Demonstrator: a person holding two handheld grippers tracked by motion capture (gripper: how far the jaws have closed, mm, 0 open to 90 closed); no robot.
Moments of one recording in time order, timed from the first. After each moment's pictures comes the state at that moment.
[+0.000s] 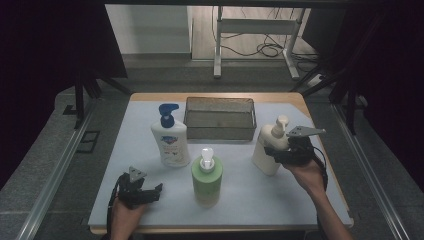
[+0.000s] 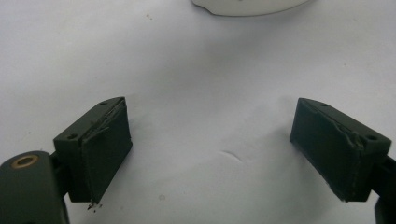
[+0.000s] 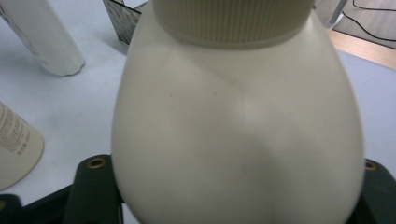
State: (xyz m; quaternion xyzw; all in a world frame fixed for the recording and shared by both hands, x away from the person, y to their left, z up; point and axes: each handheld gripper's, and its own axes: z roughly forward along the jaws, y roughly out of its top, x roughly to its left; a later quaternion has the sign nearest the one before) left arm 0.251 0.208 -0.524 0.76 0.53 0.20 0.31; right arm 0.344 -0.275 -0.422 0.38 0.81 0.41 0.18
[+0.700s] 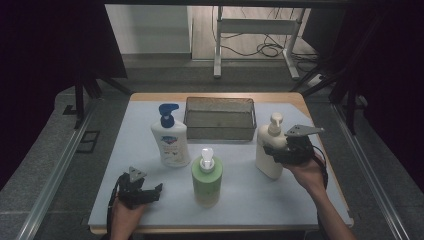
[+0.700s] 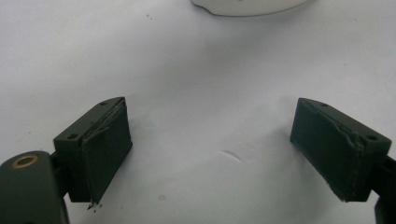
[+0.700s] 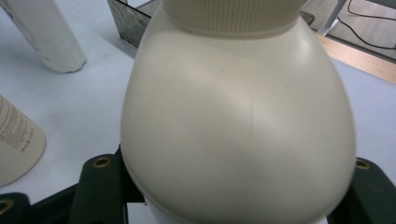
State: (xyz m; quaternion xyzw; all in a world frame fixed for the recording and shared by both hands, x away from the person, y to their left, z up) left arm 0.251 0.208 -0.524 0.76 0.53 0.20 0.31; right arm 0.338 -0.268 -0.409 0.37 0.82 0.40 0.20
